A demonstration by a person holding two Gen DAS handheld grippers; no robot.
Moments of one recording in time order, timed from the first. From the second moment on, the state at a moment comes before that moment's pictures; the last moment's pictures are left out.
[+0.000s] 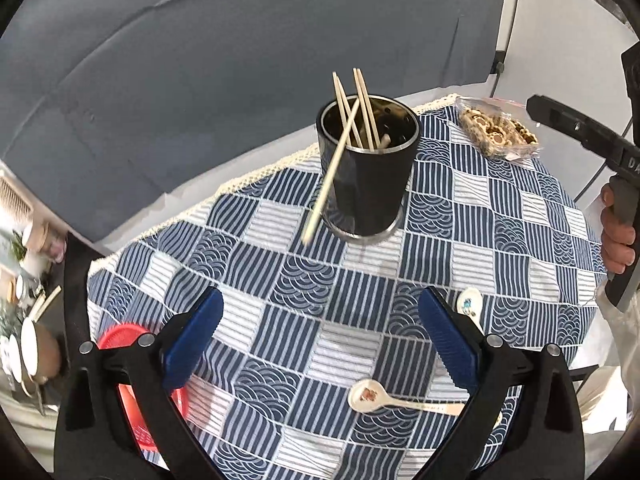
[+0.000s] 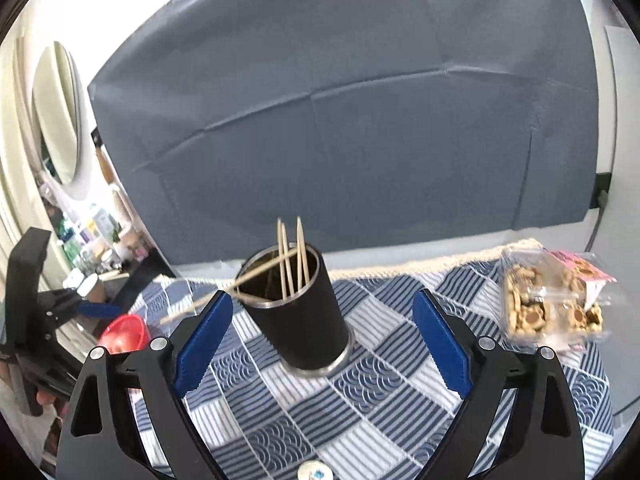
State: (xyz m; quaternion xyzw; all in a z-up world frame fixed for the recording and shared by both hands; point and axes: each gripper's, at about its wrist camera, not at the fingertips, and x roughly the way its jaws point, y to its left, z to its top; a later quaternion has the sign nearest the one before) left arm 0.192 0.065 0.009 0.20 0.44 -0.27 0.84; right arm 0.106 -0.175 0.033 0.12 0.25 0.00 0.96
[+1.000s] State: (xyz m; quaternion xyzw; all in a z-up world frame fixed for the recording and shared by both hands) left arm 0.130 0.080 -0.043 0.06 0.46 -0.18 0.87; right arm 0.130 -0.177 -0.004 0.00 0.33 0.09 0.94
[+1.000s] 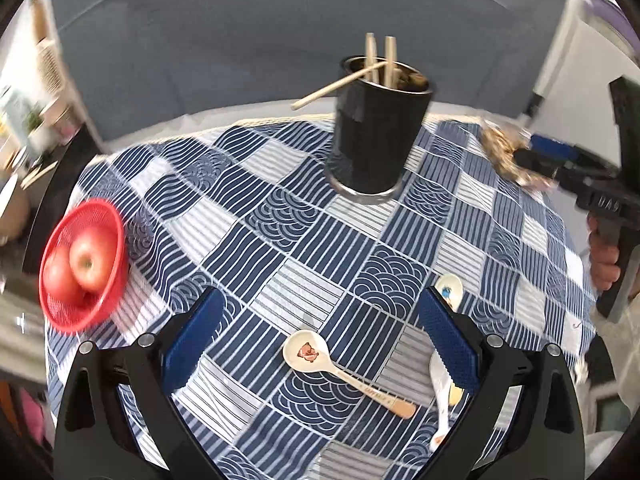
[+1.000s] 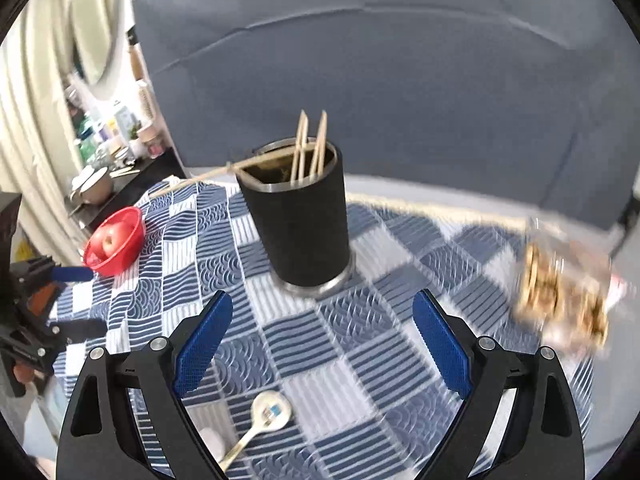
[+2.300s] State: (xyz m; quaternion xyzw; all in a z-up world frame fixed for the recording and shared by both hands) left arm 0.052 0.059 -0.079 0.02 0.49 -0.03 0.87; right arm 0.232 -0.210 -0.020 0.03 0.41 0.22 0.88
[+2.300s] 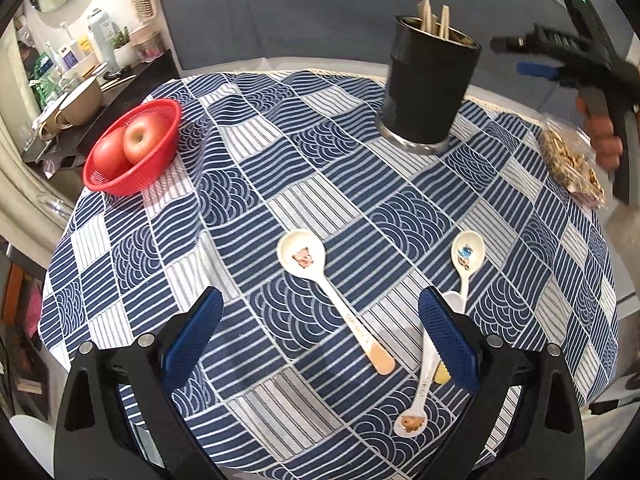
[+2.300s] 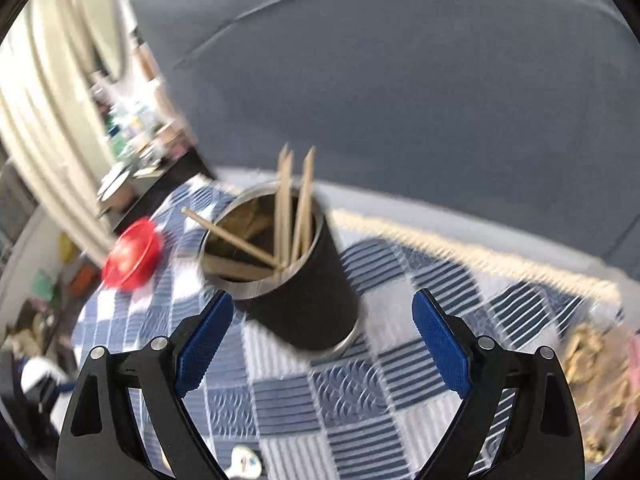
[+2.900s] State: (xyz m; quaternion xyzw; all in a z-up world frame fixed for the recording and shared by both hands) left arm 0.021 0.028 -0.103 0.02 0.51 -0.04 0.86; right arm 0.159 -0.154 -0.123 -0.05 0.50 0.33 0.79
